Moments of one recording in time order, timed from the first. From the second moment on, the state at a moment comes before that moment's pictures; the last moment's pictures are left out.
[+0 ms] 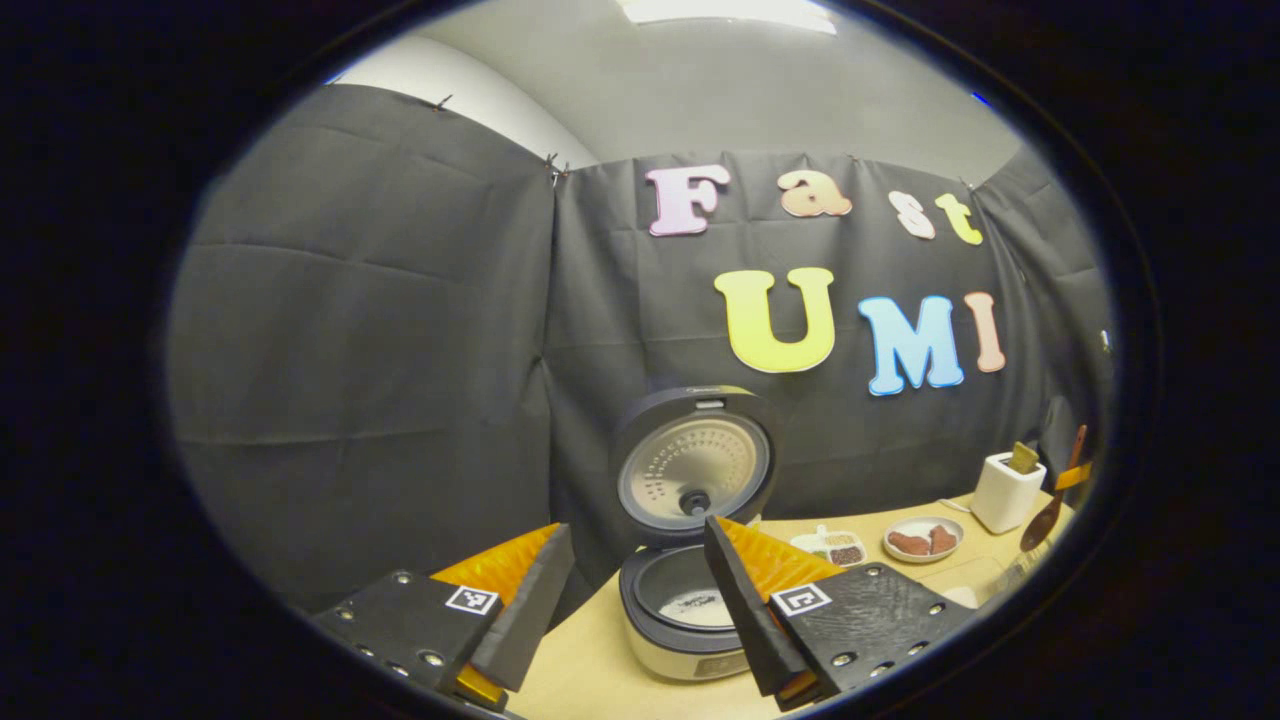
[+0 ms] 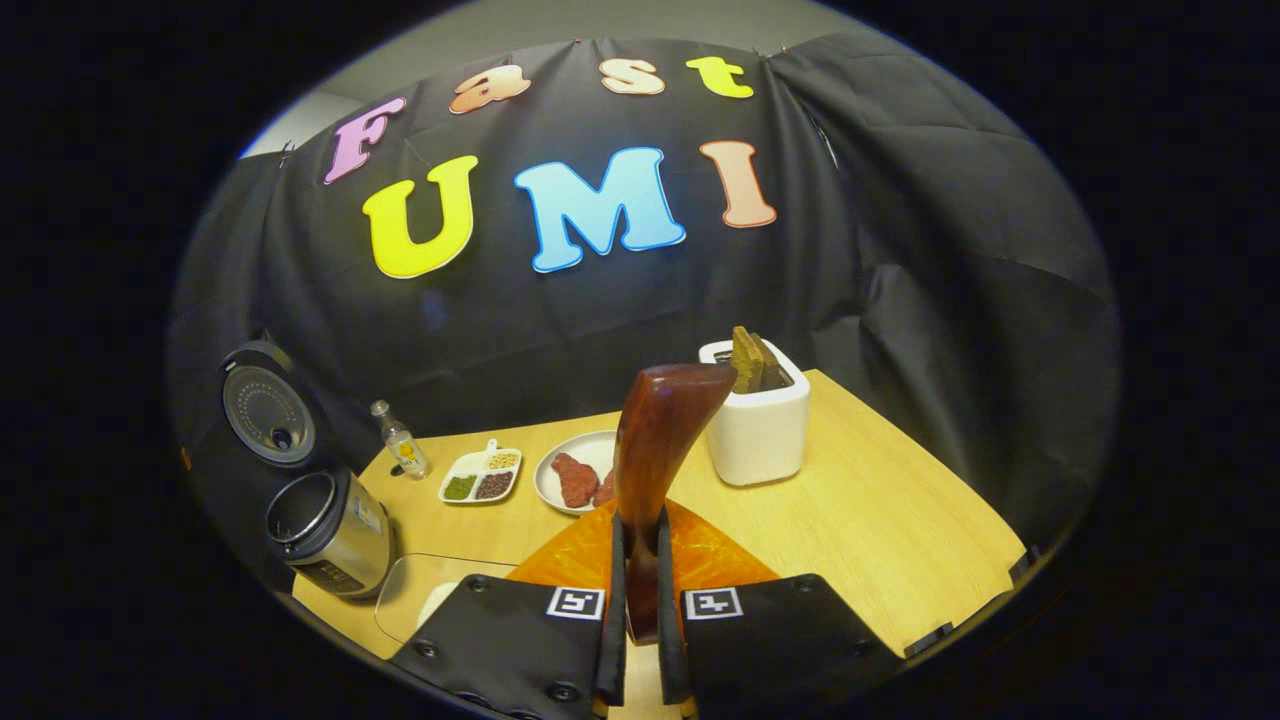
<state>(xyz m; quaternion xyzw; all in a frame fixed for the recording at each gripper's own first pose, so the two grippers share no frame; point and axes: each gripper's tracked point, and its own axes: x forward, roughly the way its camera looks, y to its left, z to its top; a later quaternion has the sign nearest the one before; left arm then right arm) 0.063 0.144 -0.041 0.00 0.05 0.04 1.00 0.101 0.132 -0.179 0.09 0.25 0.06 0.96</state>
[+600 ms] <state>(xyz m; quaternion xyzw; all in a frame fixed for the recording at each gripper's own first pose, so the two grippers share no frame) 0.066 0.185 -0.070 -0.01 0.07 0.05 1.00 0.075 0.263 -0.207 0.08 0.26 0.16 0.95</state>
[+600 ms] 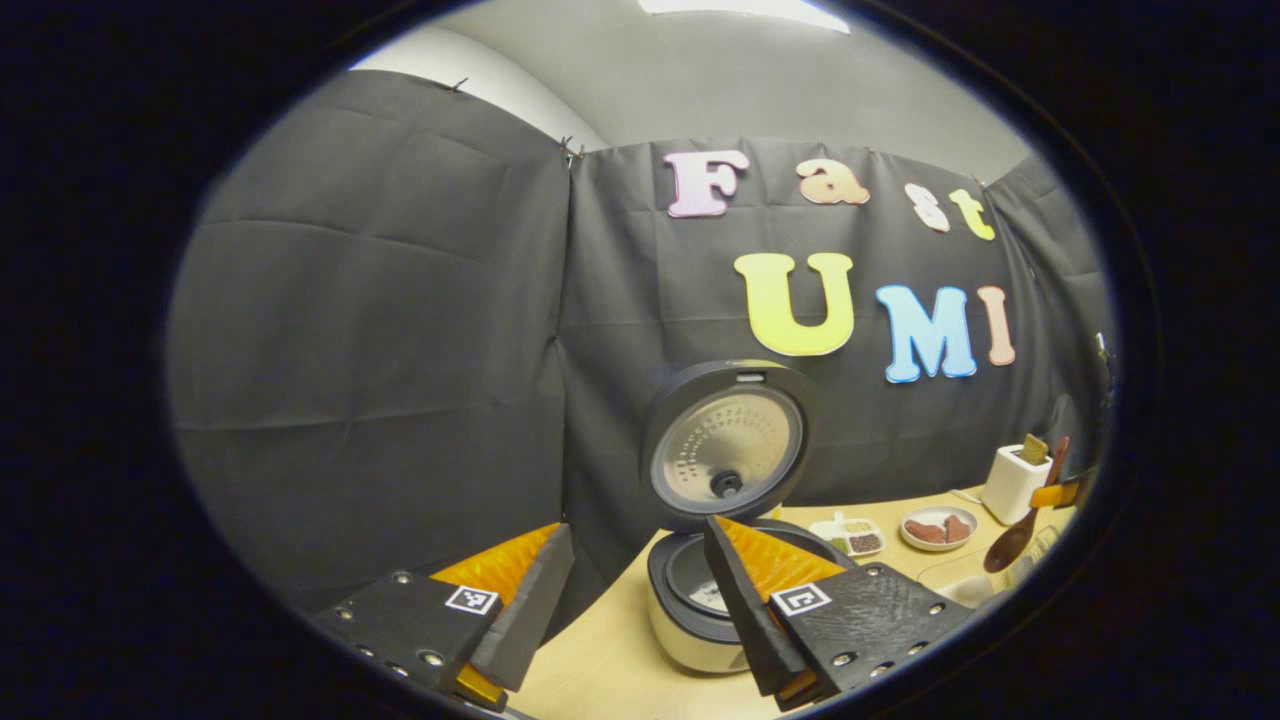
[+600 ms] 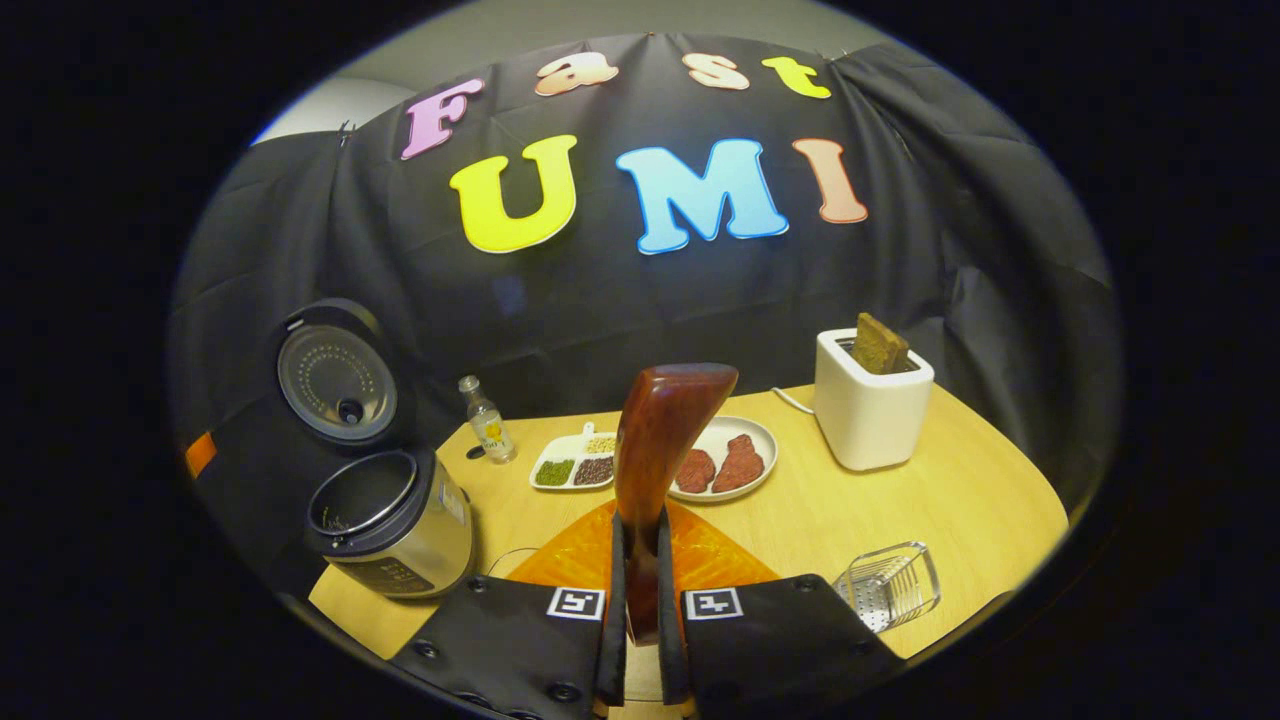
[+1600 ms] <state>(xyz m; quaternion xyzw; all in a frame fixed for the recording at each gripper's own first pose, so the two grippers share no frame) 0.052 0.187 -0.085 -0.02 0.08 0.05 0.99 0.017 0.351 -0.266 0.07 0.33 0.24 0.91</state>
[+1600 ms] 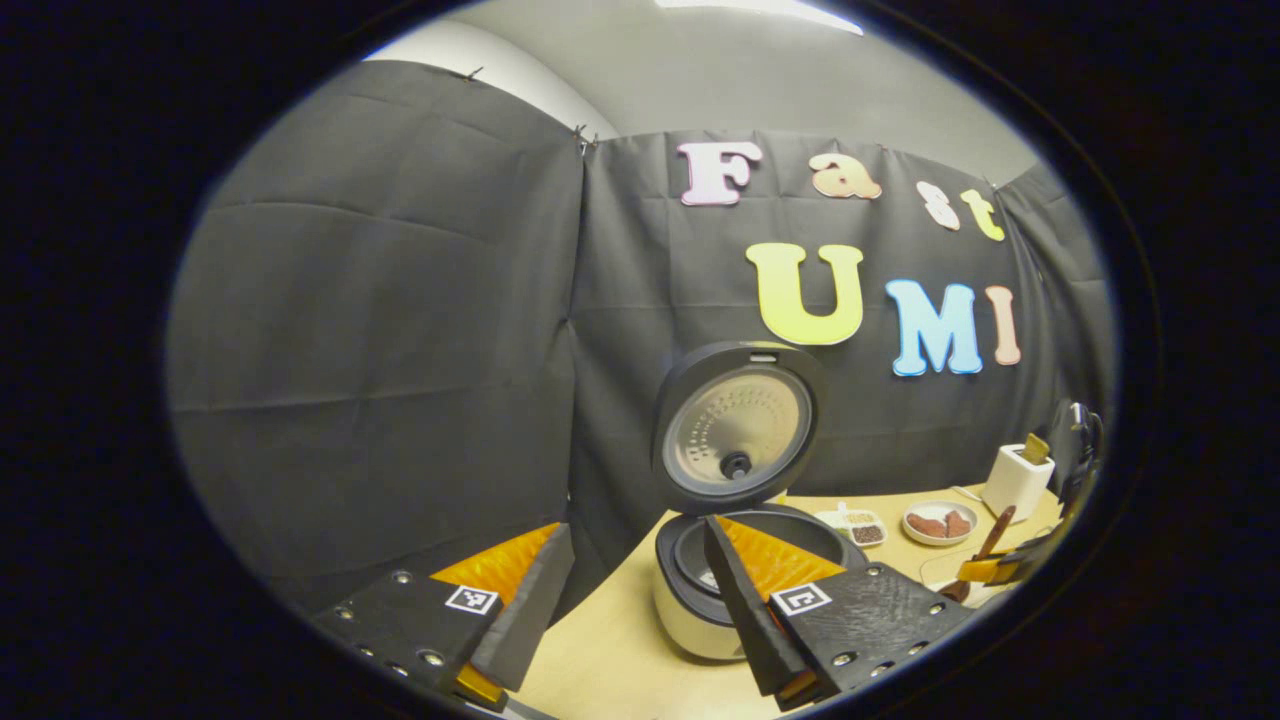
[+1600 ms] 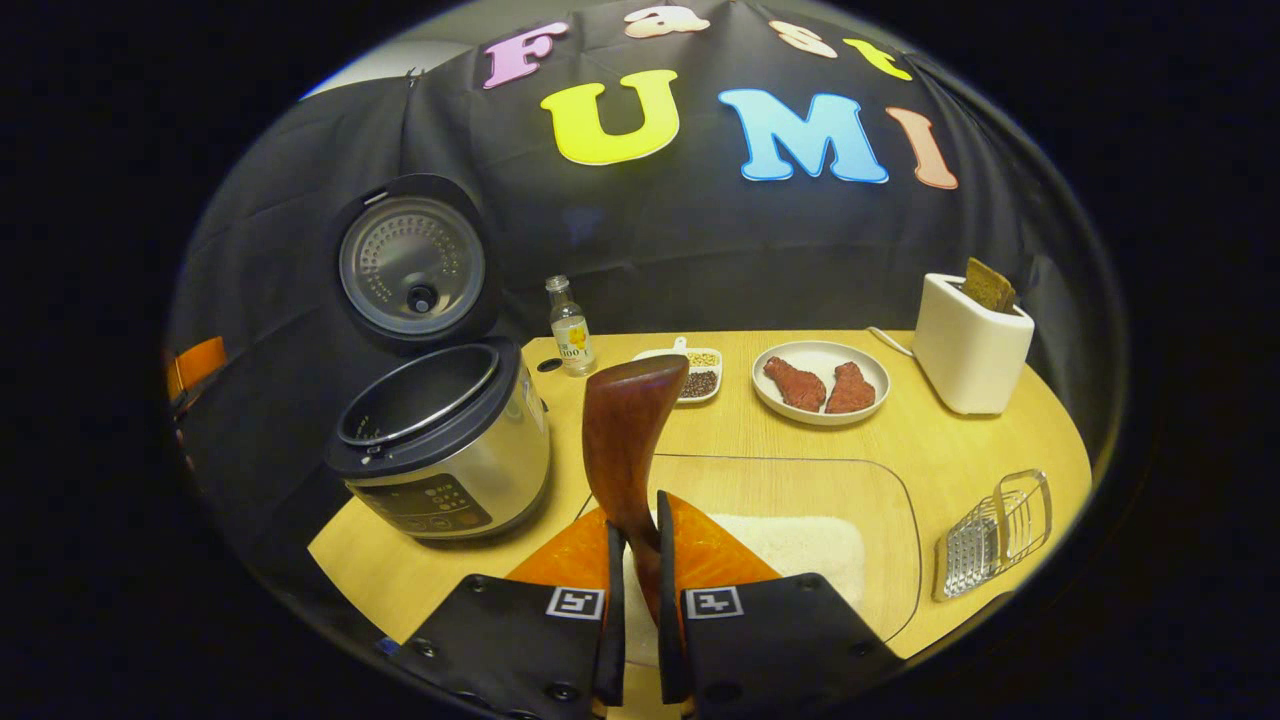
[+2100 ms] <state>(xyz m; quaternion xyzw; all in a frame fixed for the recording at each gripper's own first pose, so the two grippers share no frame) 0.041 0.182 -0.076 -0.02 0.08 0.05 1.00 0.032 0.300 -0.279 0.32 0.40 0.16 0.84</state>
